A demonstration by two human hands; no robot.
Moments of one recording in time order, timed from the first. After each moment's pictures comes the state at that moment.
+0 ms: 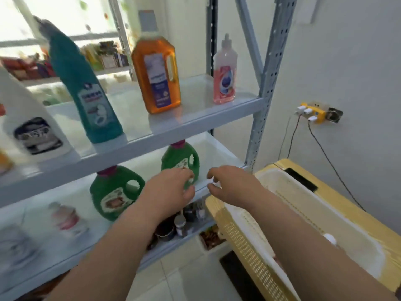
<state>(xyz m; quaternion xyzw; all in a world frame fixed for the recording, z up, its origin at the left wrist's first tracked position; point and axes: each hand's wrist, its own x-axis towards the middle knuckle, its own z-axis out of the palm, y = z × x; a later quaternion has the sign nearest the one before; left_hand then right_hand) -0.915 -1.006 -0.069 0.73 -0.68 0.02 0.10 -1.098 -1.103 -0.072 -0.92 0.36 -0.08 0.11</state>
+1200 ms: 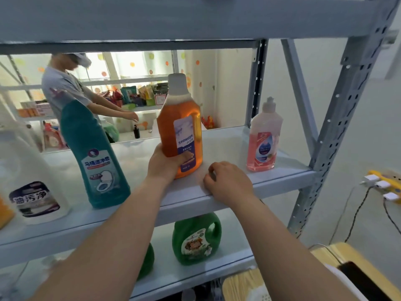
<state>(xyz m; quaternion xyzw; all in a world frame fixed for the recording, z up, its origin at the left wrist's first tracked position) -0.786 -1.200 0.016 0.75 -0.29 -0.11 0.58 -0.944 -1.299 -0.022 -0.91 0.33 -0.24 0.09</state>
